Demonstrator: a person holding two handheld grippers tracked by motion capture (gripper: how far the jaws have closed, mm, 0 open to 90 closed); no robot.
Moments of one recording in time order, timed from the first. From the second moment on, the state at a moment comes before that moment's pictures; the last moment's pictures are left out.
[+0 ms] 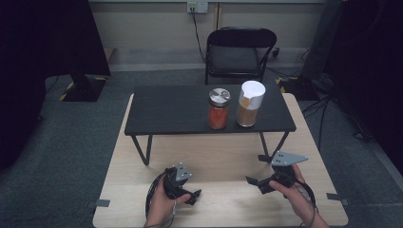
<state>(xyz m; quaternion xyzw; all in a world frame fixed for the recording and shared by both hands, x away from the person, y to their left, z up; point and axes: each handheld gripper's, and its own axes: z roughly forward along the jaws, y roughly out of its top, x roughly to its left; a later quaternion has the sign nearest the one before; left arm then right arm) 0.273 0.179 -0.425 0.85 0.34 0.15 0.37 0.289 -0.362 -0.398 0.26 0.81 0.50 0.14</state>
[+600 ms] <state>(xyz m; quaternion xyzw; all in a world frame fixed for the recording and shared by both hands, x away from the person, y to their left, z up) 0.273 0.179 -0.425 0.85 0.34 0.15 0.37 0.287 -0.353 -0.416 0.27 0.85 0.43 0.15</state>
